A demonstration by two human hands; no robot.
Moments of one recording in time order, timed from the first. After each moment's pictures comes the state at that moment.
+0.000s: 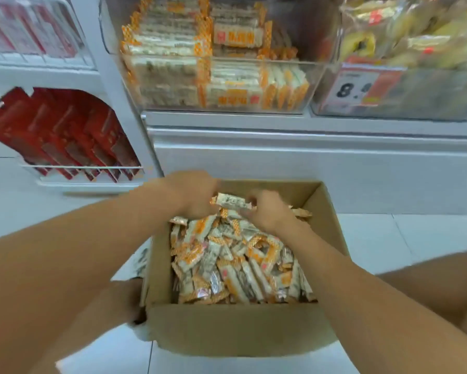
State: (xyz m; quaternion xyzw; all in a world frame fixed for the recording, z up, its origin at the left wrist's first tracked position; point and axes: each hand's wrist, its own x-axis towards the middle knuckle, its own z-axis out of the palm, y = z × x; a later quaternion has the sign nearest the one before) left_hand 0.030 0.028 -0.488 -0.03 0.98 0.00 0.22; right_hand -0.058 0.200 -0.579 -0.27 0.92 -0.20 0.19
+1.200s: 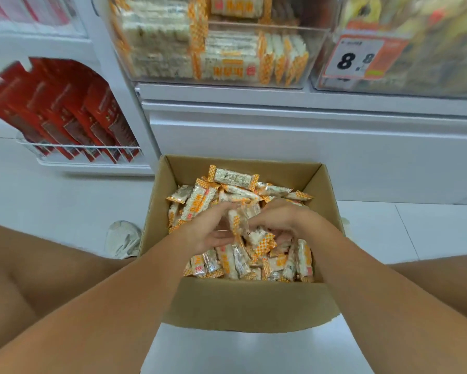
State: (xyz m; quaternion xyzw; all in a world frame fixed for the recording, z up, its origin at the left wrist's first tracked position) left_hand 0.069 0.101 -0.598 -0.41 0.51 0.74 0.17; right_hand -0.033 0.244 -0.559 -0.09 0.85 -0.22 0.47
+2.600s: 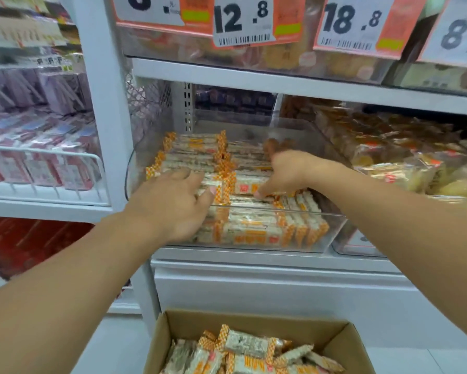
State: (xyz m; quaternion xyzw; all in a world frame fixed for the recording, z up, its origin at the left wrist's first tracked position) left_hand -0.048 -0.070 -0.366 -0.18 0.98 0.07 -0.05; right_hand -0.240 0.080 -0.331 -0.37 0.93 0.04 0.07
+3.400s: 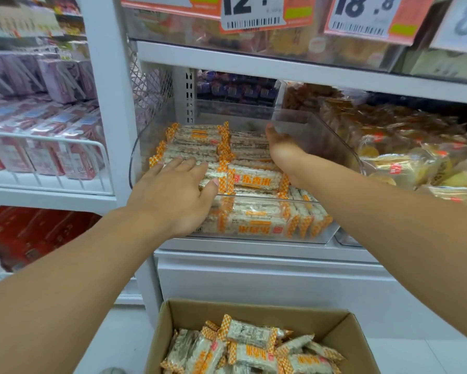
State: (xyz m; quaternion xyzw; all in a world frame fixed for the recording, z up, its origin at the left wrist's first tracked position) left_hand -0.042 -0.068 -0.372 -0.17 0.98 0.05 -0.07; right_hand -0.256 0.043 -0.358 -0.14 0.90 -0.40 0.07
